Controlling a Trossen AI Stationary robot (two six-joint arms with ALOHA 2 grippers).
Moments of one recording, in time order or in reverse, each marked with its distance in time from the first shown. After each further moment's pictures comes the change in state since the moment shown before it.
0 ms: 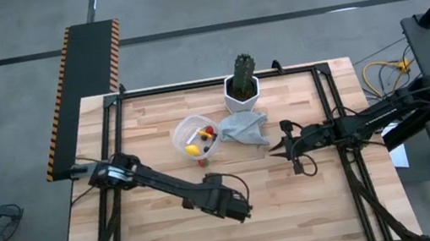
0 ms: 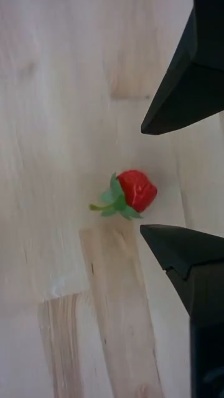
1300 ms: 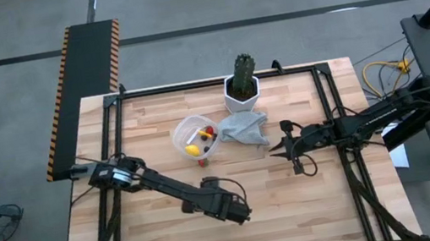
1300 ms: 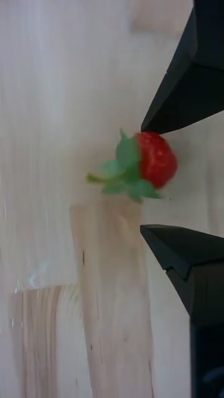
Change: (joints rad) left arm -0.008 0.052 -0.073 0.045 0.020 -0.092; right arm 0.000 0.000 -0.003 0.000 0.000 0.000
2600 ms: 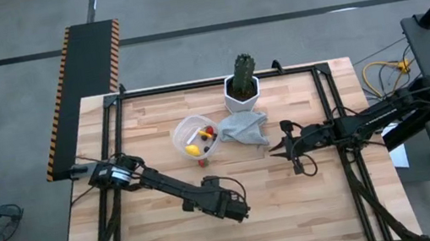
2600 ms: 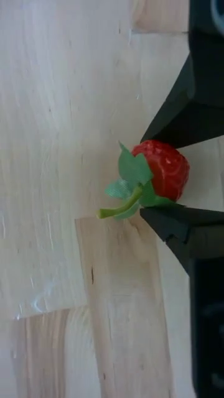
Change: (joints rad) left arm 0.018 -0.004 -0.074 0.096 0.010 0.039; right arm 0.000 0.000 -0.001 0.000 0.000 0.000
